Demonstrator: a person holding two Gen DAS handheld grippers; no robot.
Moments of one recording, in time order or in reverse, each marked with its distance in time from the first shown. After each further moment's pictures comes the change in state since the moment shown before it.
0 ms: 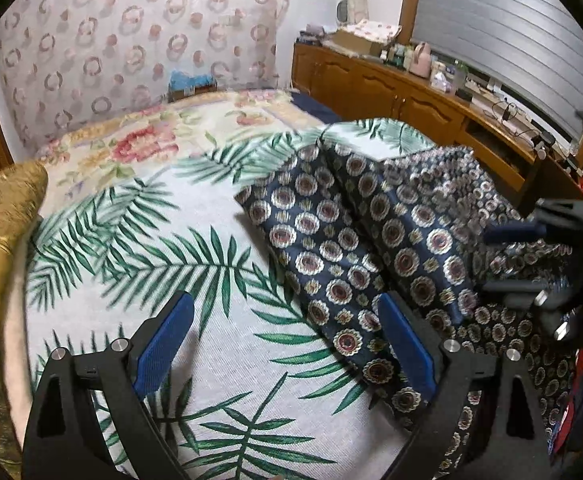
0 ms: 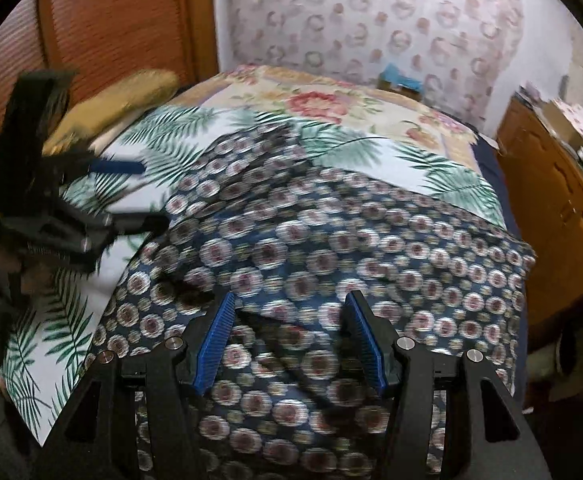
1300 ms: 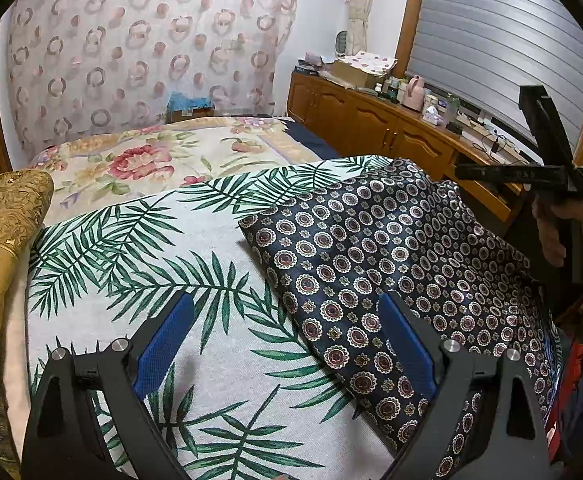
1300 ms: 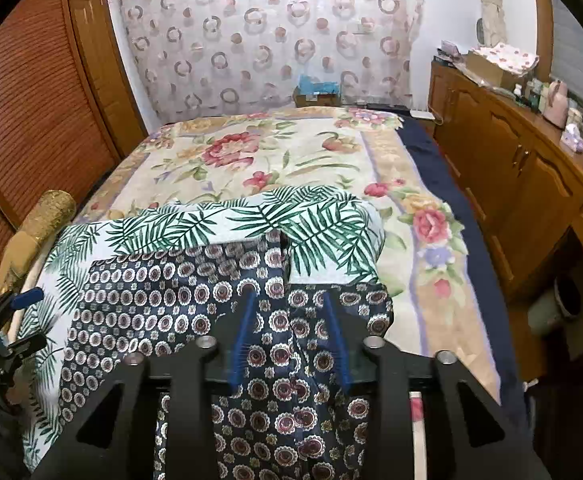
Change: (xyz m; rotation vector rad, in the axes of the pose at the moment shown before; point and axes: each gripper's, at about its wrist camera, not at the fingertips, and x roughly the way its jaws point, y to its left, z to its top) left arm -0.011 0.011 -0.002 -0.046 -0.096 -0.057; right arm 0.002 -0.156 0.042 0.348 -0.113 -0.053
